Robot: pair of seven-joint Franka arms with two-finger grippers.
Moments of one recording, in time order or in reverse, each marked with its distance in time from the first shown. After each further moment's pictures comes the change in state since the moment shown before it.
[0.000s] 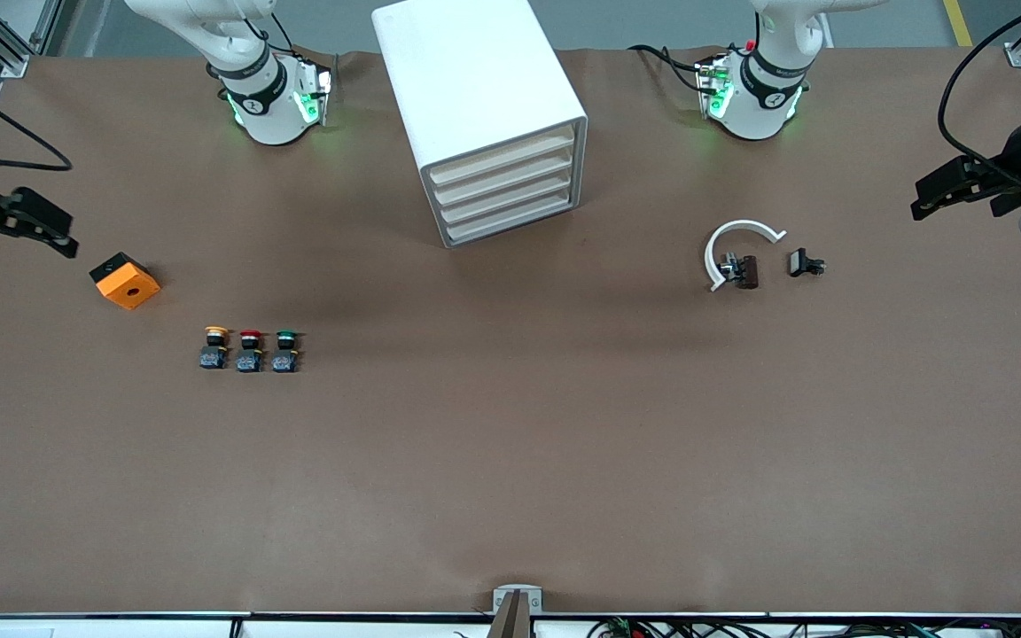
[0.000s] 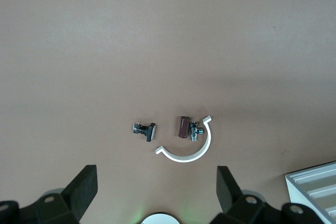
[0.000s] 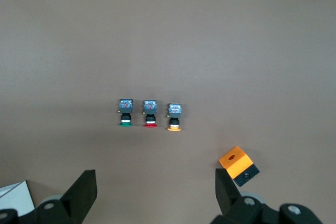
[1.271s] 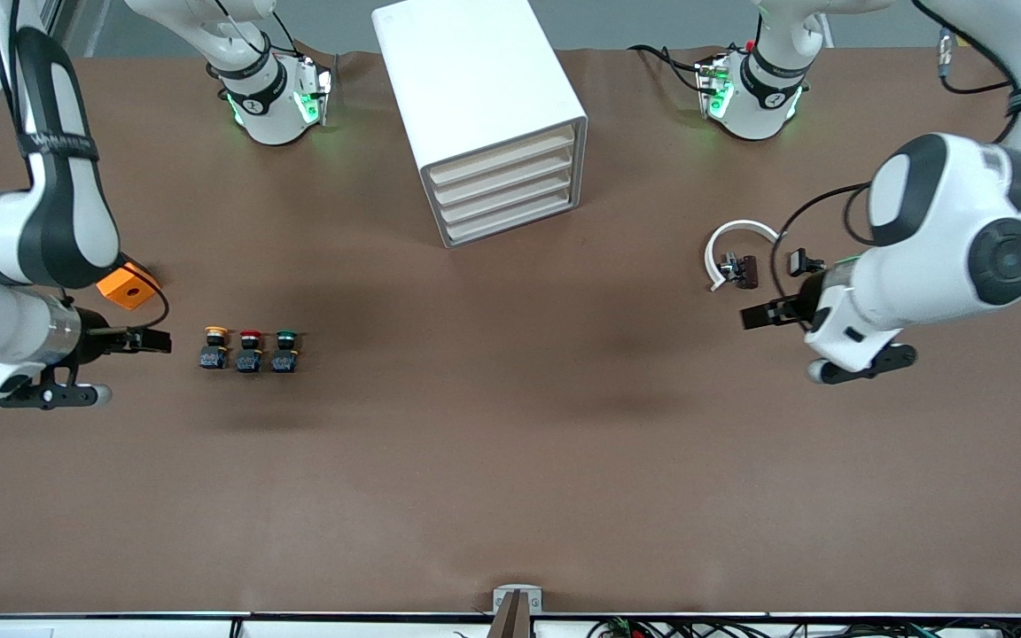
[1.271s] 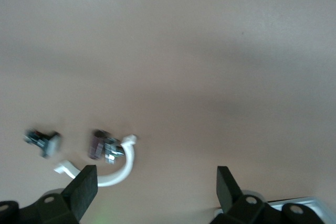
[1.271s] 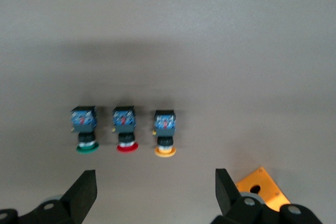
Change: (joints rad) left arm -0.148 0.359 -0.085 0.001 -0.114 0.231 -0.446; right arm -0.051 0.376 -0.019 -0.092 -0.003 0.261 -0.002
